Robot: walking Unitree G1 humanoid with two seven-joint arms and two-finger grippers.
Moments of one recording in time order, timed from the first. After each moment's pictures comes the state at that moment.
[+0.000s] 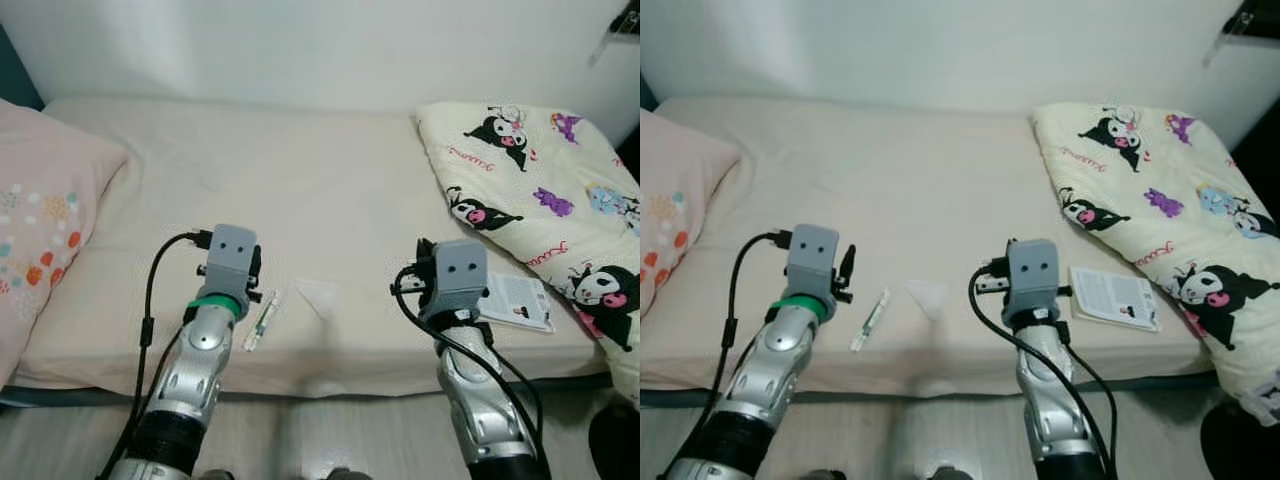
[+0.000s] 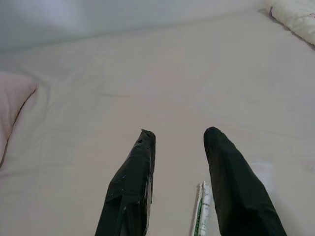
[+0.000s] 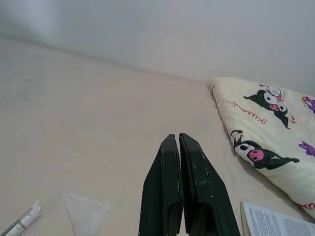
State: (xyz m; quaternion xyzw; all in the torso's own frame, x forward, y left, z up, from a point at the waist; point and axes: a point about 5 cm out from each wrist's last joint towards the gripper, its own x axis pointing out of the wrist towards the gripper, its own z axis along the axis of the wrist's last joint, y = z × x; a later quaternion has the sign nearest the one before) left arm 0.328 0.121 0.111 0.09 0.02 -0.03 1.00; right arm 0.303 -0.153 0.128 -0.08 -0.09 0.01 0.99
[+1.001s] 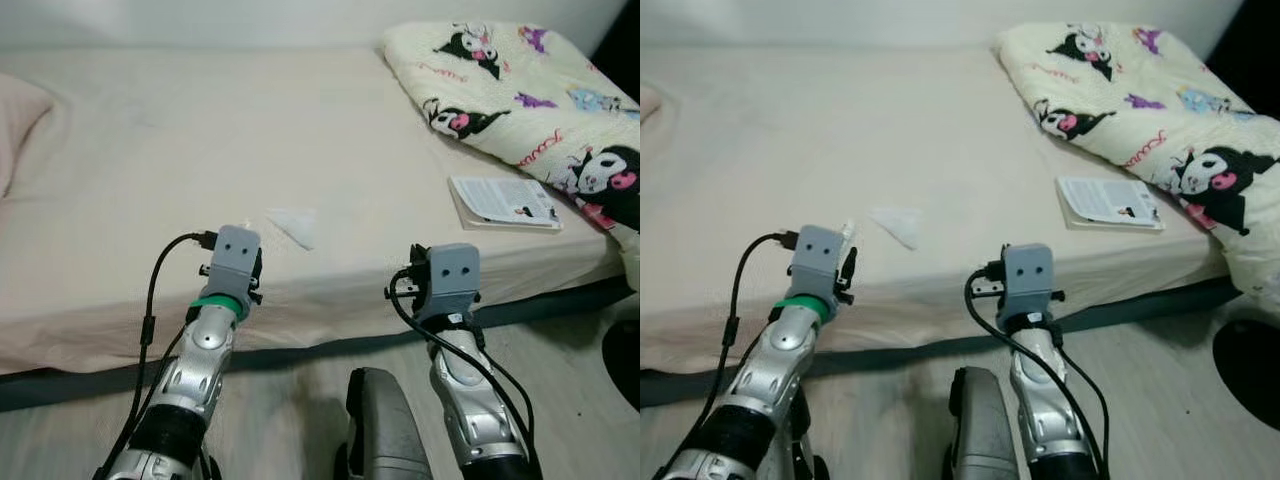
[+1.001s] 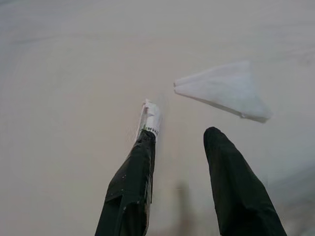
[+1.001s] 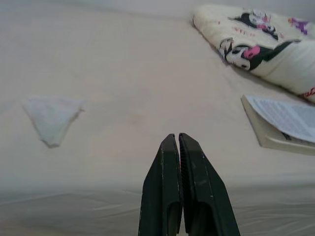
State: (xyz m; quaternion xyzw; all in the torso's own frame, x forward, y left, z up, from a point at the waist) left arm 0.336 0.119 0.104 0.11 0.03 -0.02 0.99; right arm 0.303 -0.151 0.120 -0.07 -0.07 0.01 0.99
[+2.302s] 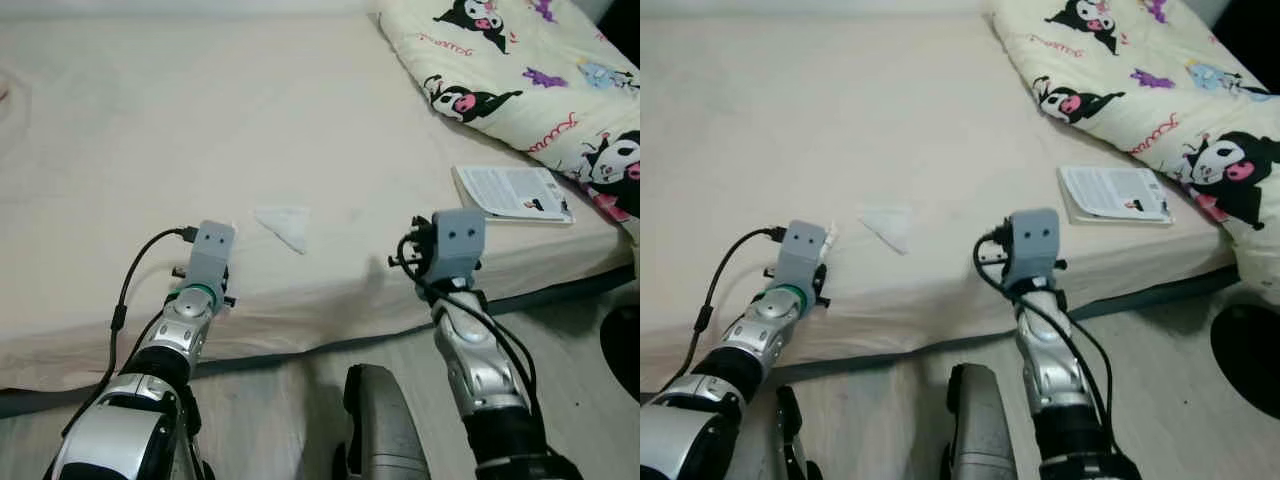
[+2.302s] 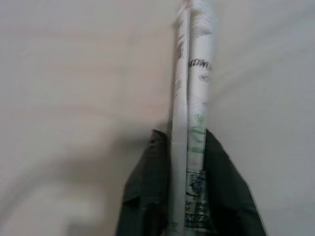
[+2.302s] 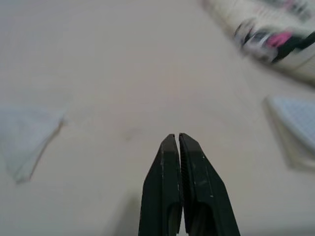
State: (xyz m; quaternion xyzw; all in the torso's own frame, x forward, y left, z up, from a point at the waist) left arm 0.362 0.162 0.079 0.12 0.19 0.00 0.97; right arm 0.346 -0.154 0.139 -0.06 -0.05 0.04 1.00
